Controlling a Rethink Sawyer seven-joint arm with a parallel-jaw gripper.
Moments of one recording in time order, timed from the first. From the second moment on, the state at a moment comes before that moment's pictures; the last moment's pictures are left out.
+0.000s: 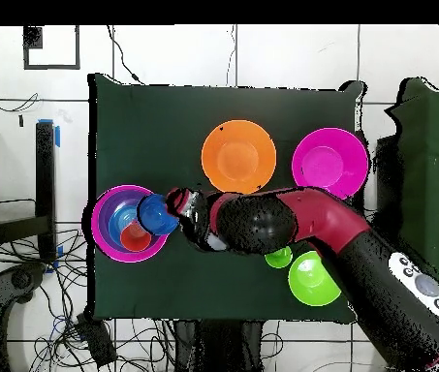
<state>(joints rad) -1.05 -0.73 1.14 2.05 -0.25 0.64 2.31</state>
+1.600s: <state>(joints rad) -0.90 -0.63 0.92 2.07 -0.33 0.51 2.31</state>
